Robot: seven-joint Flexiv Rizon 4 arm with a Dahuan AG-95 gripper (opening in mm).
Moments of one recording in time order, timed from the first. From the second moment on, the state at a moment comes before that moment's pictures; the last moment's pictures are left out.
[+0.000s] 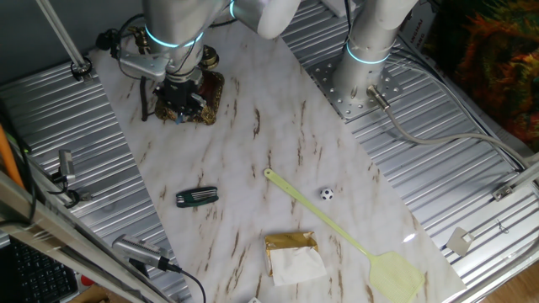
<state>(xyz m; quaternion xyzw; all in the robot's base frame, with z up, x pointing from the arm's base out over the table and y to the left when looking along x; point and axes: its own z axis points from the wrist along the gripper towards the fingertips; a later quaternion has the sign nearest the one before) 0.562 -0.012 0.182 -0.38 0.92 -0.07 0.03</state>
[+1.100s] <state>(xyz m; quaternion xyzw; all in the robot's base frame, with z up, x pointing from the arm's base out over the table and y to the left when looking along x) 0.573 -0.049 0.177 -0.45 0.89 -0.07 0.03</state>
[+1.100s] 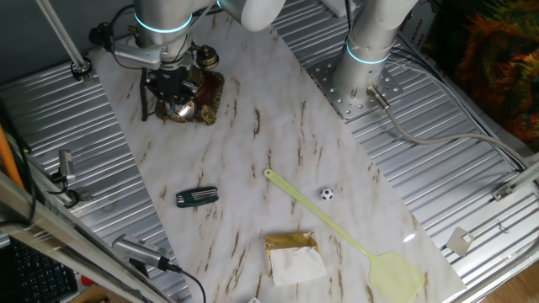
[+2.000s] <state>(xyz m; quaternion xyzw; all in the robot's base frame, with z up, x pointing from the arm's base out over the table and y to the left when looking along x) 0.574 -0.054 0.172 -0.44 0.89 -0.07 0.03</state>
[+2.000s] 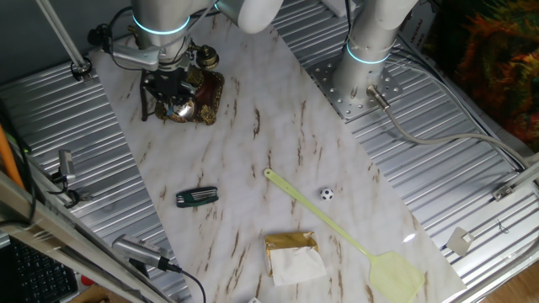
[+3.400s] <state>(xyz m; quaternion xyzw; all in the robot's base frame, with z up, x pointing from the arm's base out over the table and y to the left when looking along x) 0.572 -0.060 0.164 -0.46 0.88 -0.07 0.04</state>
